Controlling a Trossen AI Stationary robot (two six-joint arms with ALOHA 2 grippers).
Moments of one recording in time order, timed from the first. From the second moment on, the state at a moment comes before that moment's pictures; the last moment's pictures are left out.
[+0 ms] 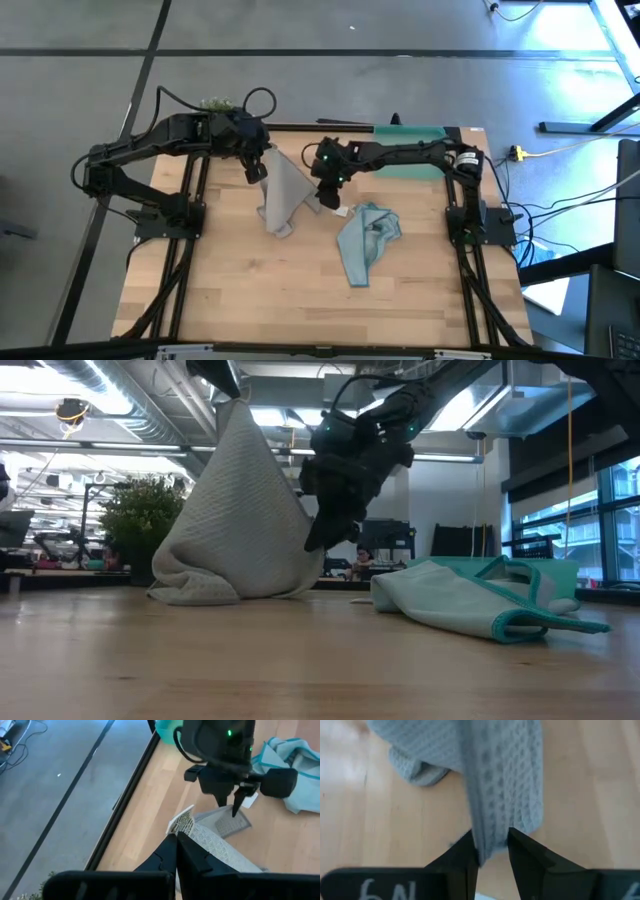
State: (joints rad) left arm 0.23 1.24 1.49 -1.08 -0.31 0.01; right arm -0.28 2.01 1.42 -0.41 -0.37 0.01
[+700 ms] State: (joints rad) left arm 0.24 1.23 1.49 -1.08 -0.31 0.01; right arm -0.23 2.09 1.42 -0.39 -0.30 0.16
